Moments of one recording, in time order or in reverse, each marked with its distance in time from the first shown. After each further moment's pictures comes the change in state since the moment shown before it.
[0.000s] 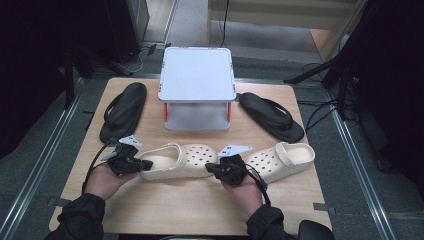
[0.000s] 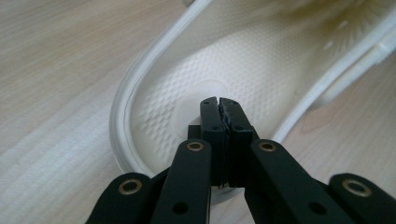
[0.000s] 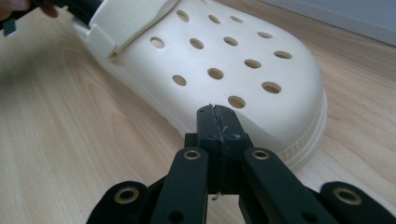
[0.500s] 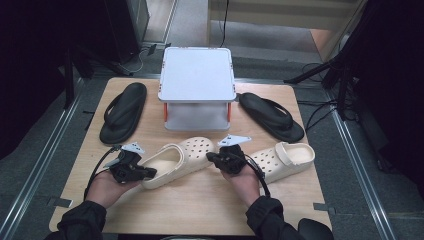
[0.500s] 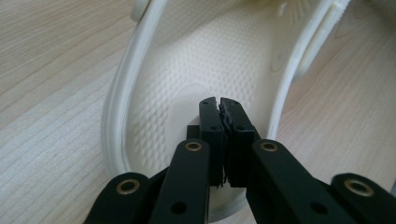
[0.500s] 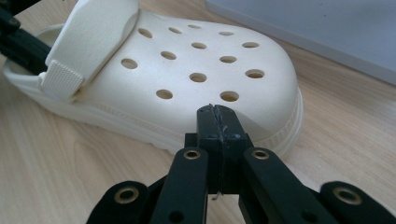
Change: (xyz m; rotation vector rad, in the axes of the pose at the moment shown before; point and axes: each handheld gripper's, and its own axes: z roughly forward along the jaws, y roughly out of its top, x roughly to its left) left arm -0.016 -0.006 0.001 0.020 -0.056 0.012; right arm -0.020 0.016 0.014 -0.031 -0.047 0.007
